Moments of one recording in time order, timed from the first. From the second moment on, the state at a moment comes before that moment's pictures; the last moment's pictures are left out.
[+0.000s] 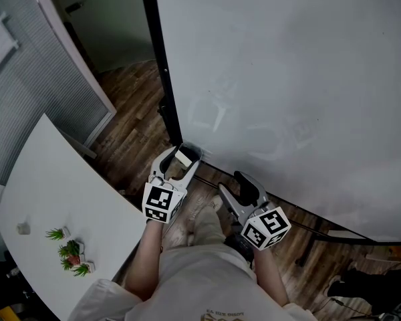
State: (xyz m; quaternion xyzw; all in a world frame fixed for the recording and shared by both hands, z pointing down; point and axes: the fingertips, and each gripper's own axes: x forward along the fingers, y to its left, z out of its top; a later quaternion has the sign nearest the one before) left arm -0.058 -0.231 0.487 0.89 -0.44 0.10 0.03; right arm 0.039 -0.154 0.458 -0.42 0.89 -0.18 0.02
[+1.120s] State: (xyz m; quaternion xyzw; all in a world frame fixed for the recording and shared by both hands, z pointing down) left arm -0.064 -0.220 0.467 0.89 -0.45 0.09 0.01; right arm 0.041 -0.140 0.452 -0.42 0.89 -0.18 0.03
